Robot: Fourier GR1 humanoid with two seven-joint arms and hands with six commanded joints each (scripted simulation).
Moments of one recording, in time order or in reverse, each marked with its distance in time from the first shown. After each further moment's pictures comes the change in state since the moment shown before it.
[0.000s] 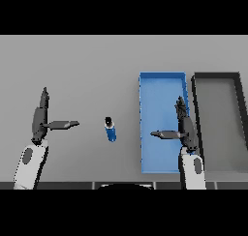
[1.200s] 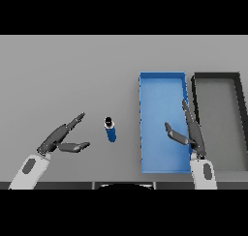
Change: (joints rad) left arm 0.088 0.174 -0.247 -0.132 -0.042 -0.460 -0.082; right arm 0.077 -0.175 0.059 -0.098 0.160 0.049 -0.115
